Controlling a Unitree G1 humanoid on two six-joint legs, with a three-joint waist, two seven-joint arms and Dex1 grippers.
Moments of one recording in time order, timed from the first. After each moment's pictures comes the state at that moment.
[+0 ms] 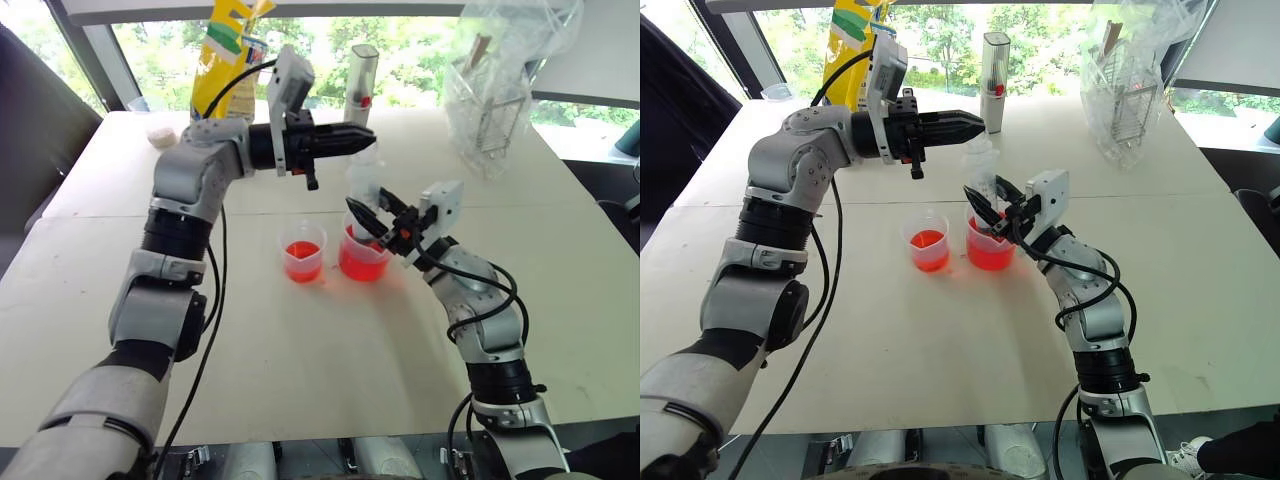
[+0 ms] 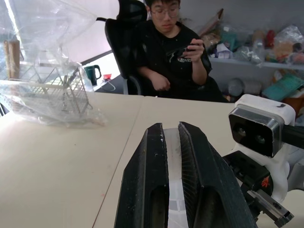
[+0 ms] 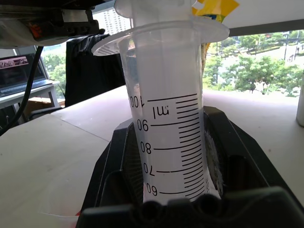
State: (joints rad) left arm -1.15 0.34 -0.06 0.42 -0.45 0.51 -1.12; right arm -0.39 -0.25 0.03 -0.13 0.30 0.19 0.57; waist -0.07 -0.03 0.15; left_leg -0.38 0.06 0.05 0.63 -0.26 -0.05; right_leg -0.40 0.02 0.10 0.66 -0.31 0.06
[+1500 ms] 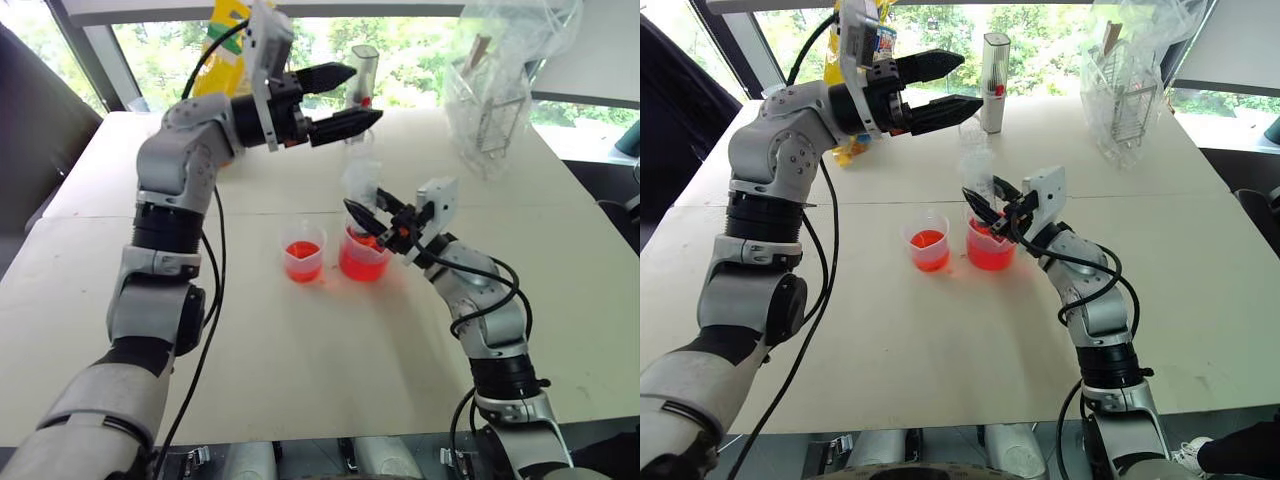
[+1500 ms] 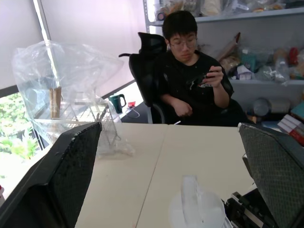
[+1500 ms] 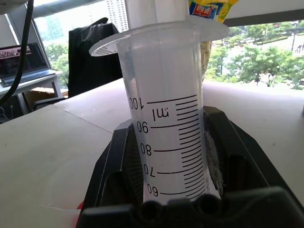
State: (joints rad) left arm -1.16 0.34 0.02 0.37 -0.47 0.47 -1.05; right arm -0.44 -0.28 0.01 -0.14 0.32 0.26 0.56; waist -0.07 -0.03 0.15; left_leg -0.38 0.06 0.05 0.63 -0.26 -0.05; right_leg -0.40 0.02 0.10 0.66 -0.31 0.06
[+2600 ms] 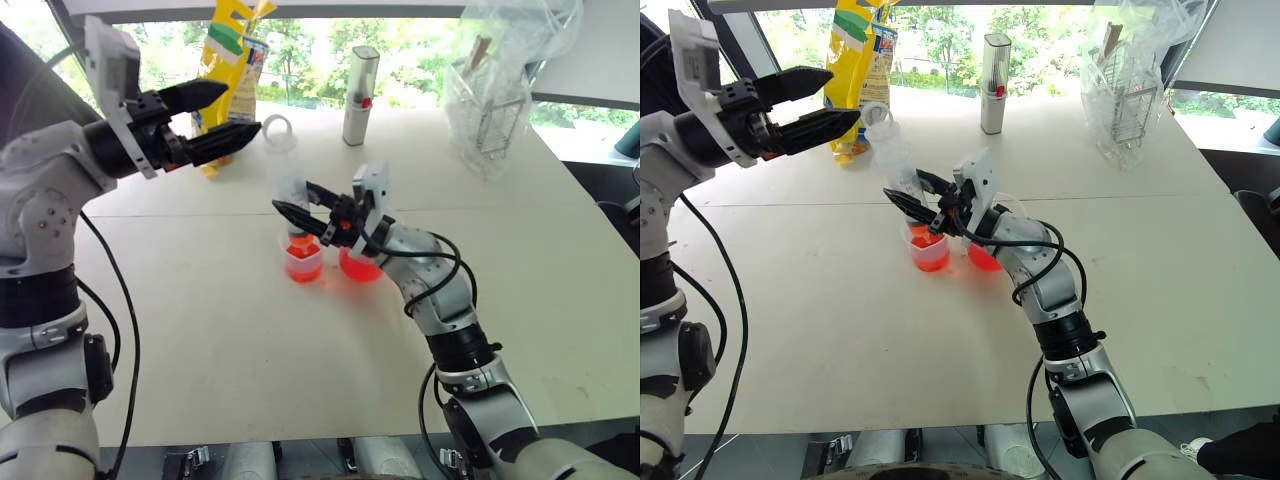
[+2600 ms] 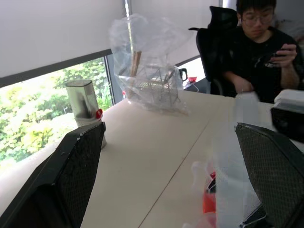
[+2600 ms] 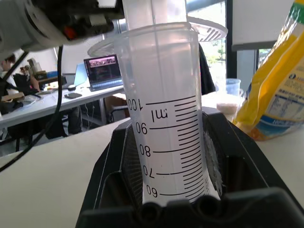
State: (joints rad) left arm -0.83 0.73 0.26 -0.12 -0.71 0.80 -0.89; right arm -0.60 -0.14 0.19 0.01 0.35 0.21 0.70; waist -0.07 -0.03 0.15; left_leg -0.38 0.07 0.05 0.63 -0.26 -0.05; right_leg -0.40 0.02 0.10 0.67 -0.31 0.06
